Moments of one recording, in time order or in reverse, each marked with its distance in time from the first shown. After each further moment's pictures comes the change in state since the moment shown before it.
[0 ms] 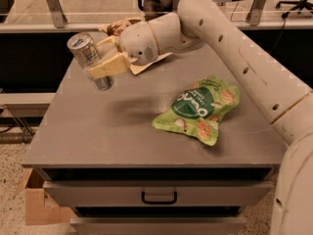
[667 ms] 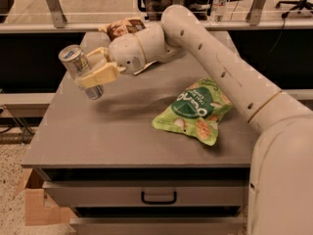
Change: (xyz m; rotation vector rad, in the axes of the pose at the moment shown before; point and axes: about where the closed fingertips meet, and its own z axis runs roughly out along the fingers) arm 0.024 -0.010 0.037 -0.086 -0.040 0.019
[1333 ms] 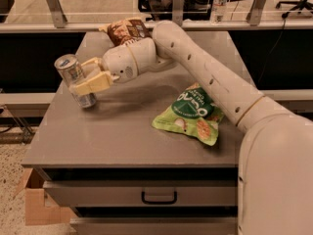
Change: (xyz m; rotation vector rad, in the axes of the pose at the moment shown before) arm 0.021 -0.006 0.023 -0.042 -0.070 0.046
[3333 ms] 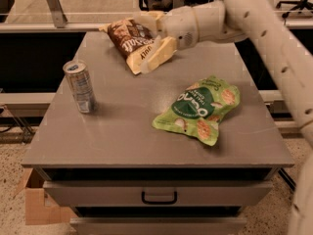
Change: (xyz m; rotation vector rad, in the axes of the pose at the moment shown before) arm -0.060 0.011 -0.162 0.336 0.100 -0.120
